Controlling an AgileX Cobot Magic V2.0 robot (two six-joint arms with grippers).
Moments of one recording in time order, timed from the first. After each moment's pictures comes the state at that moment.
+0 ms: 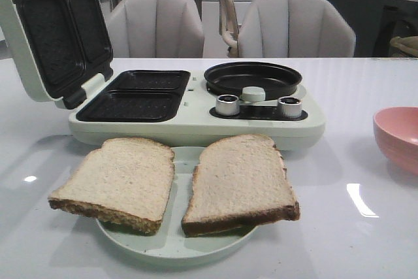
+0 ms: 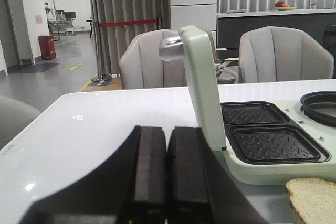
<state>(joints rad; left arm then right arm) -0.09 0.00 0.00 -0.03 -0.01 0.05 -0.06 -0.01 0.03 0.01 -0.02 0.00</state>
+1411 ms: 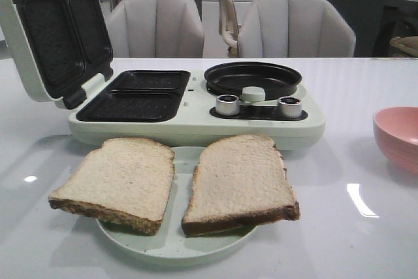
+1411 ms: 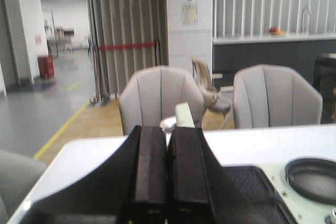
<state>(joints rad) -0.09 0.21 -0.62 -0.03 0.38 0.05 -0.06 0.18 -0.54 0.03 0.41 0.00</state>
